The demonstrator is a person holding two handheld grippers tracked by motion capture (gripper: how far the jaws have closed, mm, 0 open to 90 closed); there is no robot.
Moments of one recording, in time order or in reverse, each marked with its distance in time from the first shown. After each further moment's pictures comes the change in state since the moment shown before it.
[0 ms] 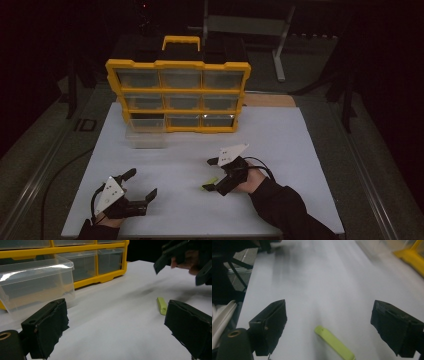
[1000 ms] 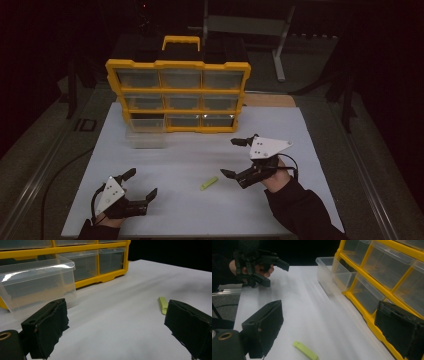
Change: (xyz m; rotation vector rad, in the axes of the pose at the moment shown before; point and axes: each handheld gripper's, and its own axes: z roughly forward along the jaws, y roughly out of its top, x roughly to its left) left arm -0.001 0.001 0.000 0.005 0.015 0.004; right arm 0.026 0.030 -0.094 -0.222 -0.268 -0.080
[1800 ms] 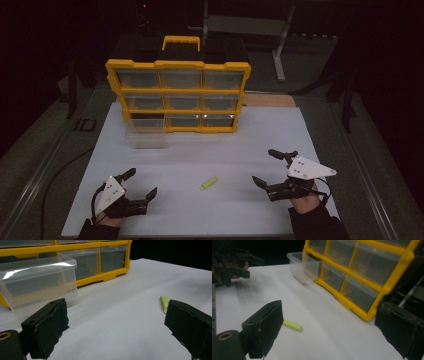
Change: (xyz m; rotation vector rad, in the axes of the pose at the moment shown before) left arm 0.001 -0.001 0.001 0.008 0.006 -0.005; right arm 0.020 -0.050 -0.074 -0.047 -0.252 0.101
